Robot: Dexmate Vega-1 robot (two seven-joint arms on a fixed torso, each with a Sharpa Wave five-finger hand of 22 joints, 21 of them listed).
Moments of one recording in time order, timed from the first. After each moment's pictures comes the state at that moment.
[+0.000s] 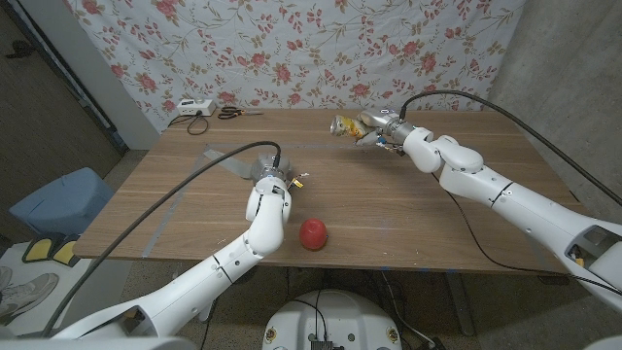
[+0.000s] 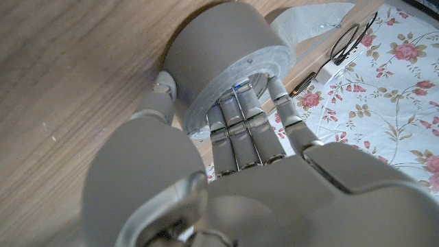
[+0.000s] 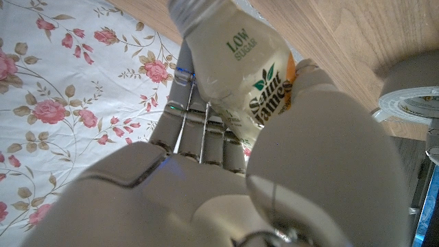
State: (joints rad) left arm 0.90 0.46 0.73 -1.85 1.59 0.81 -0.50; left_hand 0.89 0.00 0.50 -0.18 0.20 0.98 0.04 0.39 0.24 0.96 -0.06 0.61 0.36 0.96 -0.11 0.52 0.34 0.36 -0.04 0.76 0.25; right arm -0.53 -0.73 -0.77 -1.65 -0.70 -0.07 0.02; right_hand 1.04 -0.09 0.25 0.02 0.29 0.70 0.22 0.24 0.20 0.80 0.20 0.39 0.28 0.89 0.18 0.45 0.53 0.72 0.06 1.06 0.25
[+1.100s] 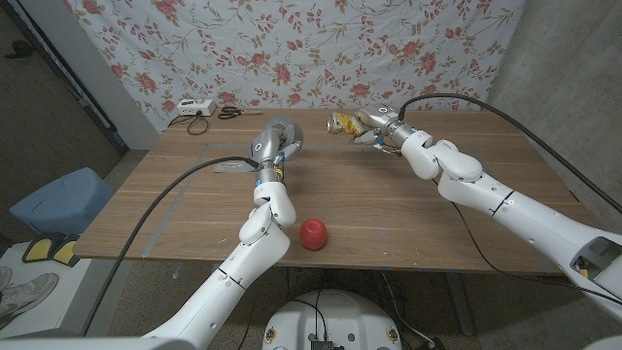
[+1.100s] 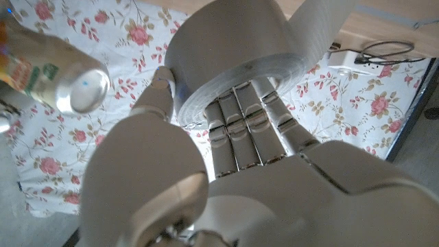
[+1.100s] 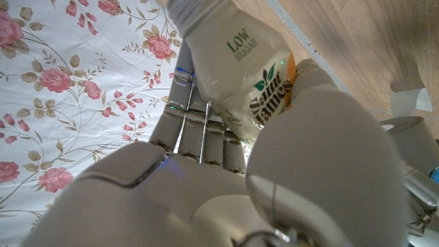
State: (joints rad) left arm 1.00 0.28 0.51 -1.89 0.66 0.59 0.65; left_hand 0.91 -0.01 0.50 -0.18 0.18 1.04 0.04 0.35 0.22 1.02 -0.06 0.54 0.29 1.01 -0.14 0.47 0.27 0.41 -0.02 0.85 0.25; right arm -0.59 -0.74 -0.74 -1.74 -0.77 -0.12 -0.03; right_hand 1.04 -0.09 0.24 0.02 0.29 0.71 0.23 0.23 0.20 0.81 0.20 0.38 0.29 0.90 0.18 0.44 0.54 0.72 0.06 1.07 0.23
